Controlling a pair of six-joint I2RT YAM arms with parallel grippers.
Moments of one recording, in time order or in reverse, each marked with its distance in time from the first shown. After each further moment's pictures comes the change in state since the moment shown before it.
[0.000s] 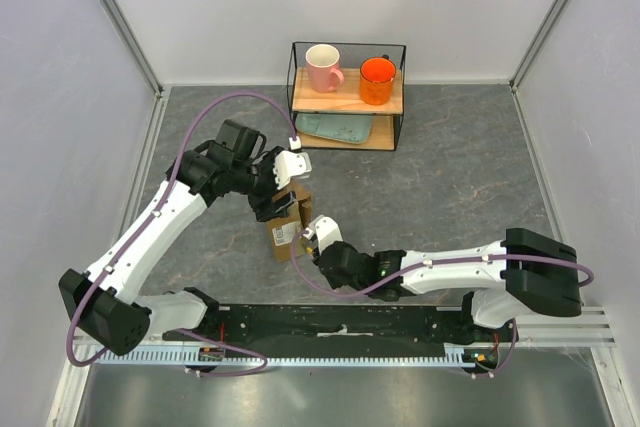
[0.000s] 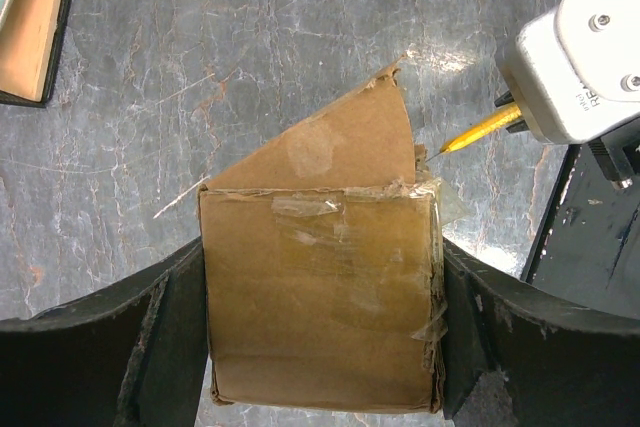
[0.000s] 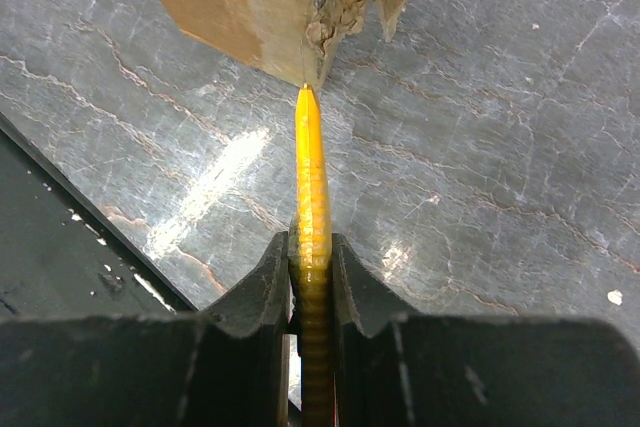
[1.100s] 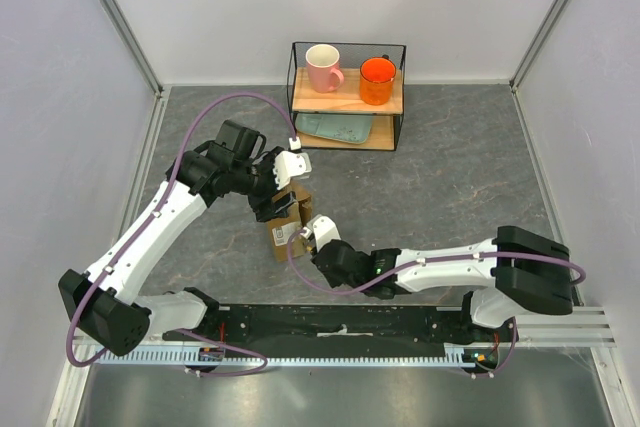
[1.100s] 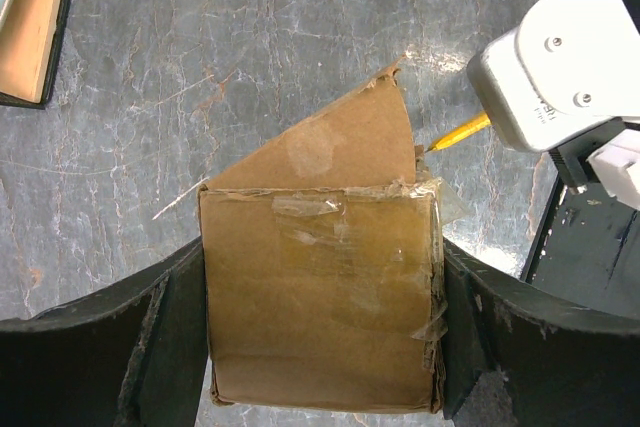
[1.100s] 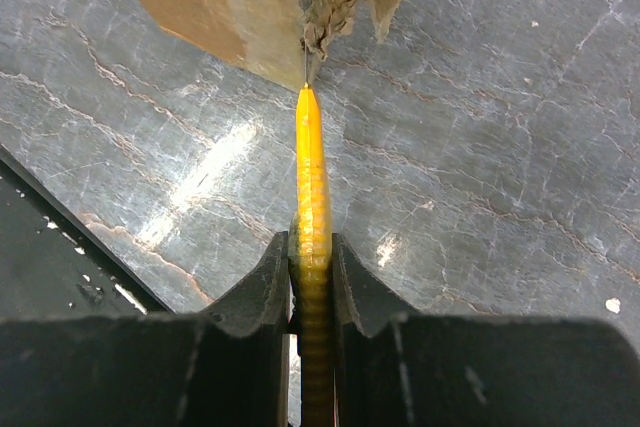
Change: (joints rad) left arm 0.000 -0.003 -0.003 0.003 0.003 0.000; right arm -0.013 0.035 0.013 -0.004 -0.007 -0.016
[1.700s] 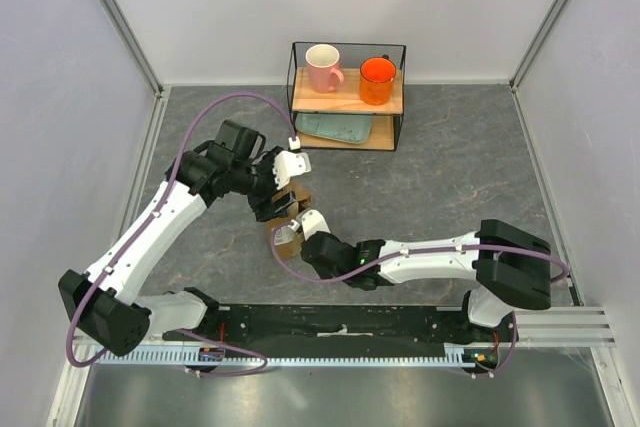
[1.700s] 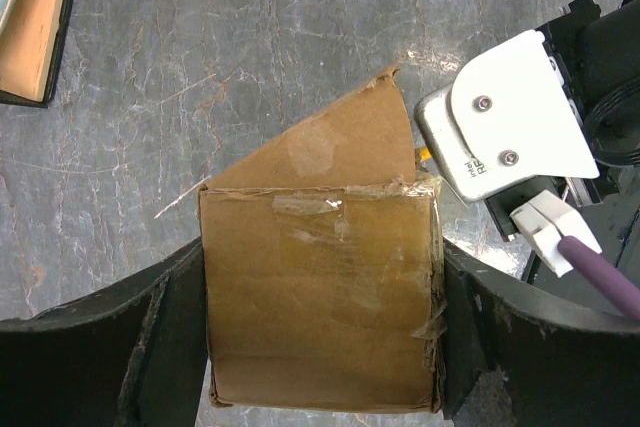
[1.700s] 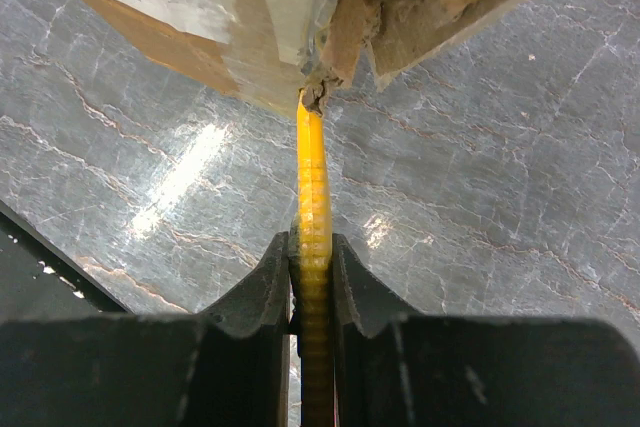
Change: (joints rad) left arm 0.001 -0.002 0.000 0.000 0.000 0.000; right arm -0.030 0.102 0.131 -0.089 -0.002 -0.003
